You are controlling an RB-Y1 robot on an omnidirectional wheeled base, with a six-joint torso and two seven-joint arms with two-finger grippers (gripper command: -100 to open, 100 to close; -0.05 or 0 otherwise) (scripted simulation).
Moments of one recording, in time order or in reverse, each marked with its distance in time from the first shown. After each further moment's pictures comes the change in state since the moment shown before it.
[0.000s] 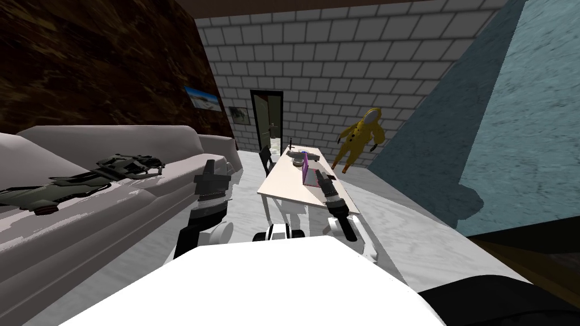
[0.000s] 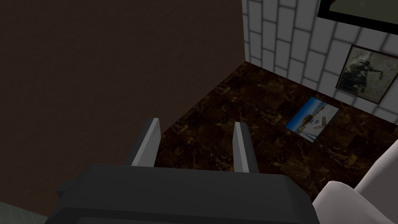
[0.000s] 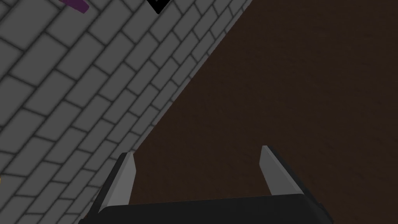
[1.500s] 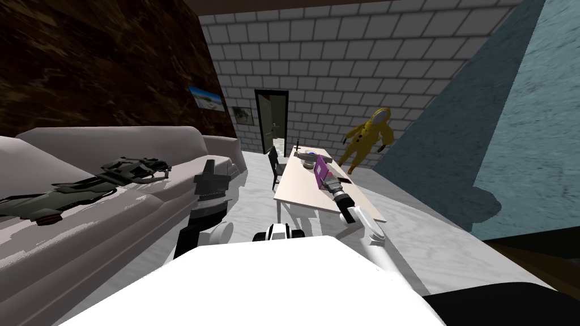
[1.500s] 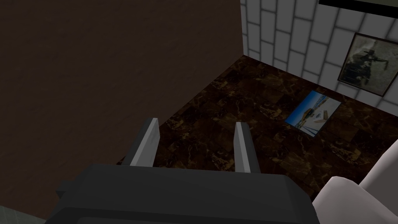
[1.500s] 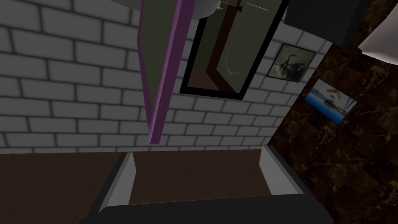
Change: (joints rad) left arm 0.000 0.000 0.000 0.000 0.000 0.000 0.000; right arm -0.142 -0.204 -0.130 0.302 0.420 0.213 0.329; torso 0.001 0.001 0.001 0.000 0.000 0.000
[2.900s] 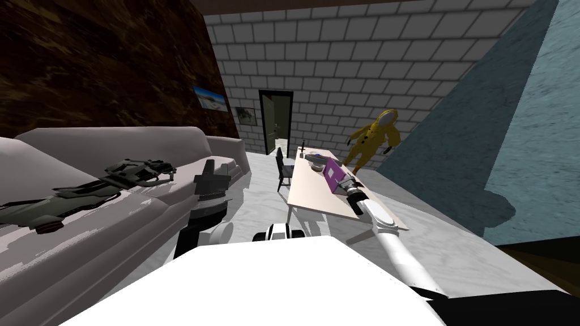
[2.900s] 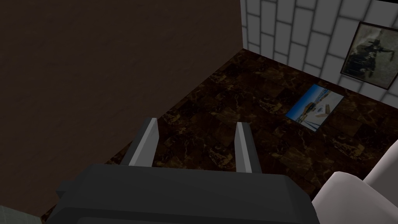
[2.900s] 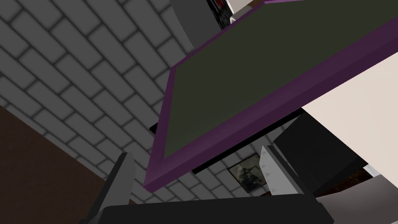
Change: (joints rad) left arm 0.000 0.000 0.000 0.000 0.000 0.000 0.000; right arm -0.097 -0.199 -0.082 0.231 0.284 0.153 0.225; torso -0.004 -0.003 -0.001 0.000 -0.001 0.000
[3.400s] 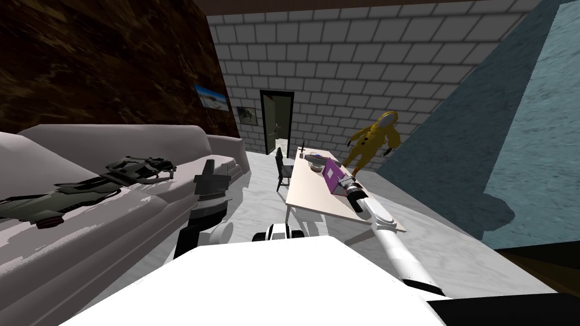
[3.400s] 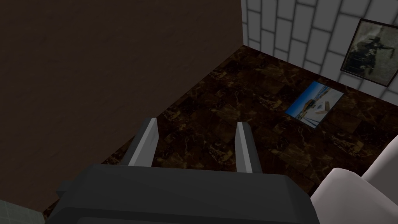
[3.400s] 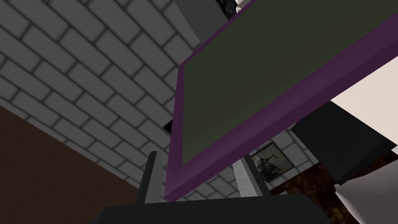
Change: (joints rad) left arm 0.000 0.000 0.000 0.000 0.000 0.000 0.000; right arm -0.037 0.000 -0.007 0.033 -0.064 -0.014 -0.056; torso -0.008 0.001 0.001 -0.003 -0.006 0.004
